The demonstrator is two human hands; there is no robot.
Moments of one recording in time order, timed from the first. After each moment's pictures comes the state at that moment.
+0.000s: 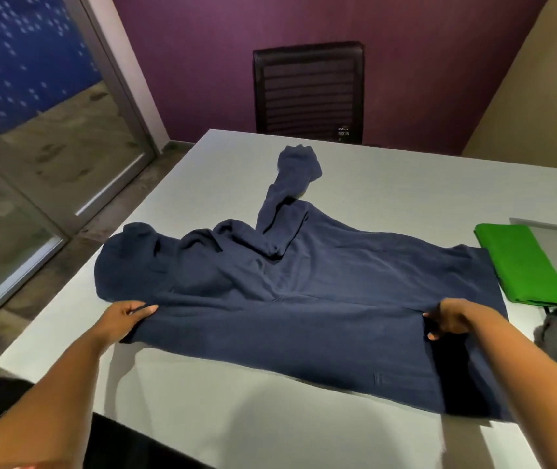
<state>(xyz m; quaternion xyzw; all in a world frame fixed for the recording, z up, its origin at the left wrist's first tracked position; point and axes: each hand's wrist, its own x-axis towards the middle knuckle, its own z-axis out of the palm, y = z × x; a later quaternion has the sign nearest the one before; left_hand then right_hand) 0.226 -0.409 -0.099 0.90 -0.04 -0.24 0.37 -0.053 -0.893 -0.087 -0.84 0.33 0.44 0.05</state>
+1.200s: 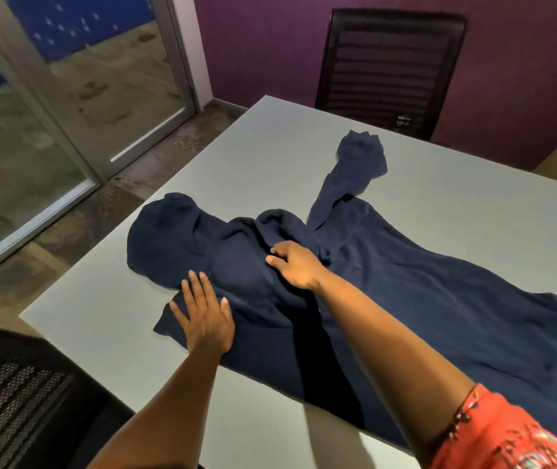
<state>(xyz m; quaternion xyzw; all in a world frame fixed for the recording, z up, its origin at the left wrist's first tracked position) 0.177 -0.492 -0.176 0.98 0.00 -0.05 0.17 0.191 -0.676 -0.078 -0.91 0.09 0.13 0.38</state>
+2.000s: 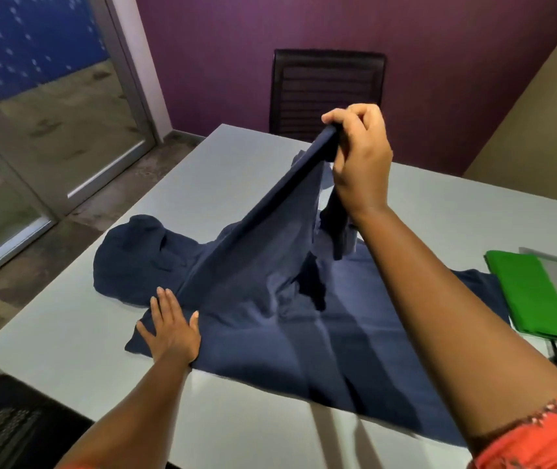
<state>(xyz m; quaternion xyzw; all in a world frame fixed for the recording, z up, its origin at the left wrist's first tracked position) 0.174 -0.479 -0.165 0.99 -0.02 -0.08 0.11 0.139 -0.747 0.087 -0.82 0.08 -0.53 0.23</state>
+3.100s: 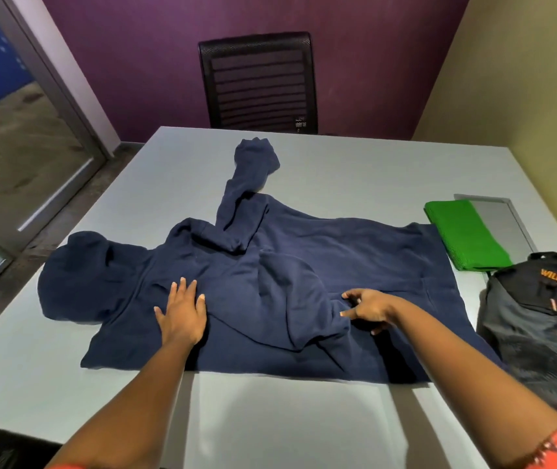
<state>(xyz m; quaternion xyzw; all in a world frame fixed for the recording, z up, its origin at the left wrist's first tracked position) 0.148 -0.556 -0.132 0.96 -0.17 -0.12 0.17 -0.046 -0.823 -0.091 -0.75 0.40 0.28 0.45</state>
